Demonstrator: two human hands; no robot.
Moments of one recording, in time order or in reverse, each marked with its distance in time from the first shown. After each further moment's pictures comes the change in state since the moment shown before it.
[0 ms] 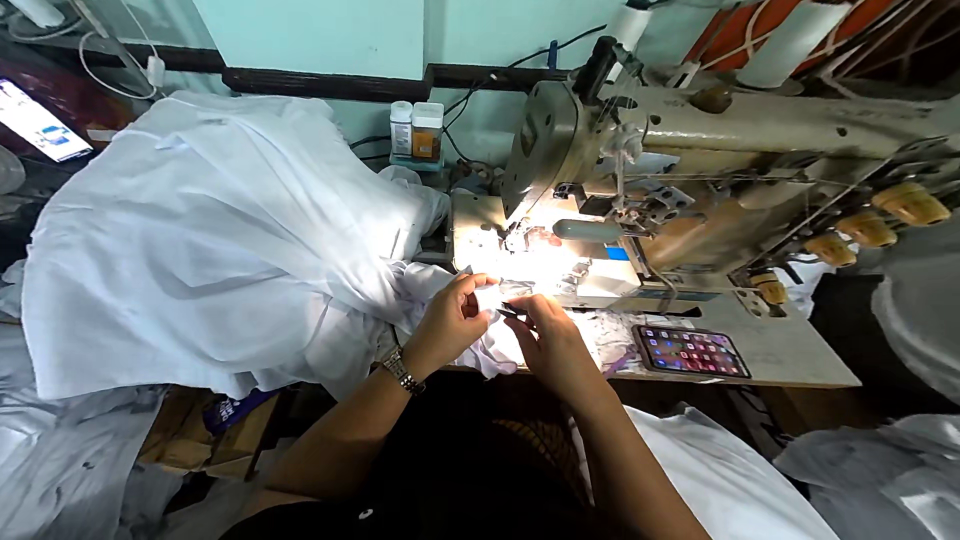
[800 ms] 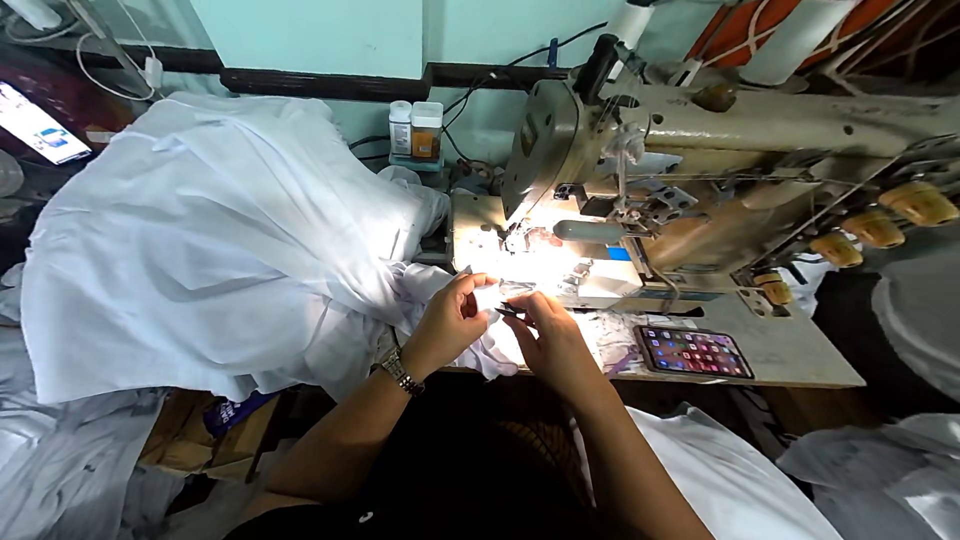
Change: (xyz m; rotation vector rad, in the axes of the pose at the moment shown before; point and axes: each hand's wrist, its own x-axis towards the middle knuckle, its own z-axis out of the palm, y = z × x) left_hand 0.002 0.001 -0.003 0.024 -0.002 -0.006; right_hand 0.005 0.003 0.002 0.019 0.026 -0.046
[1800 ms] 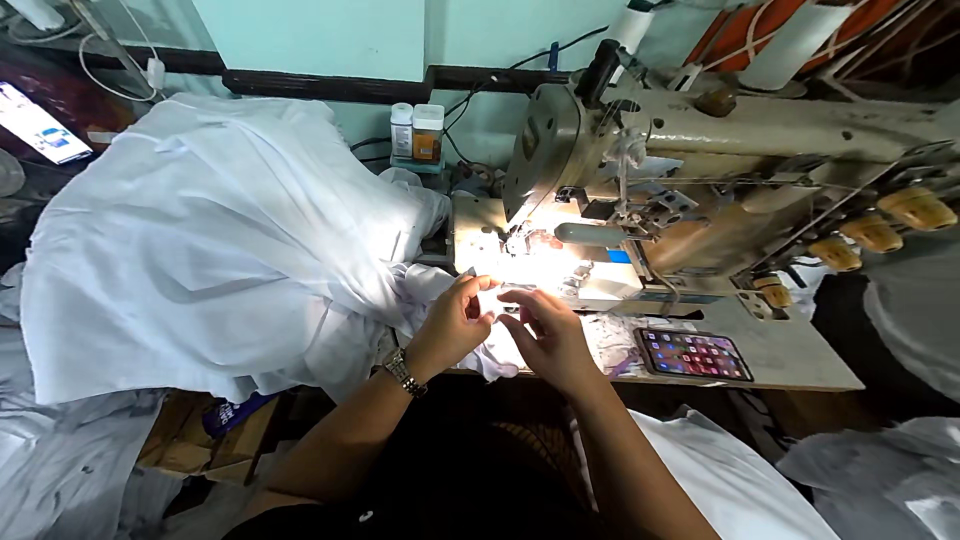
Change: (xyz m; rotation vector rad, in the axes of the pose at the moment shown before) left_hand 0.002 0.001 0.003 0.009 -0.021 -0.007; right_hand 0.009 0.001 0.000 0.176 0.045 -0.044
